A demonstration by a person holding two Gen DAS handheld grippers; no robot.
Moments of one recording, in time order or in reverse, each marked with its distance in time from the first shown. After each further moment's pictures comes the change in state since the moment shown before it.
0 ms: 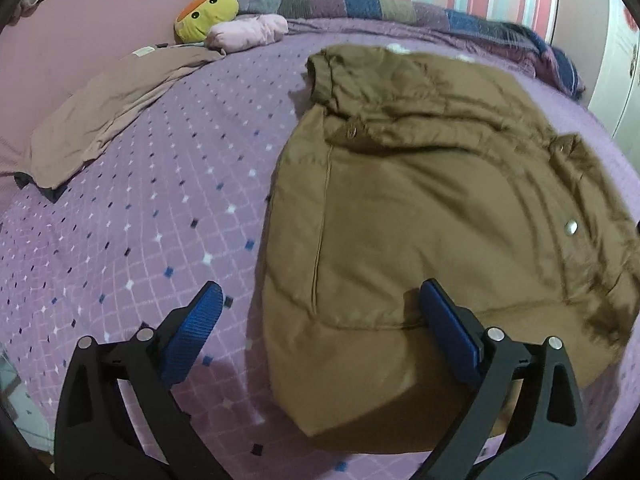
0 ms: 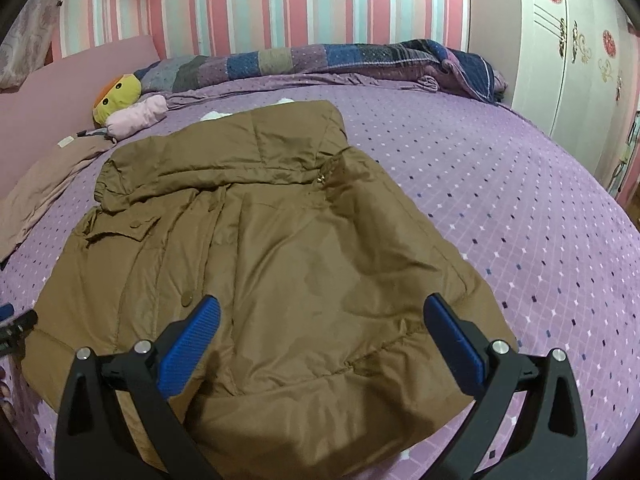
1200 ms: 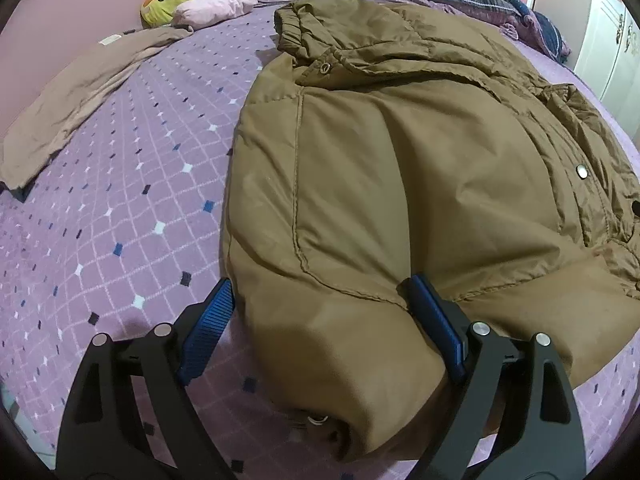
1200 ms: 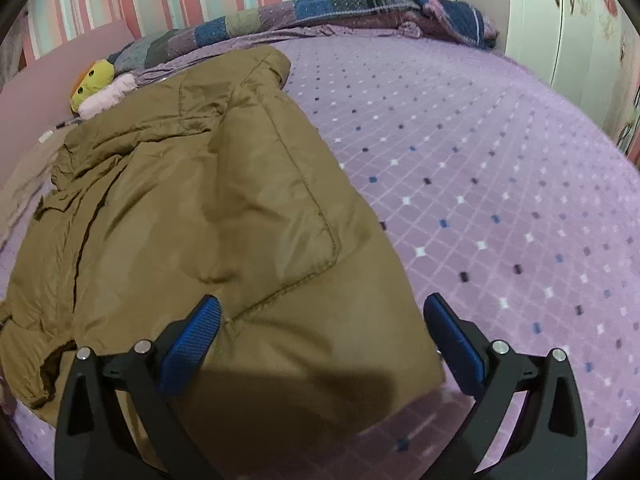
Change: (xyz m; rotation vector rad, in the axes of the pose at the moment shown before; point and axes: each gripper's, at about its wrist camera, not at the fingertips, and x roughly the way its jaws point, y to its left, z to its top) left arm 0.039 -0.015 -0.016 0.078 0.079 -0.045; right arm 0.072 -0.101 -0.026 0.070 0.153 0.037
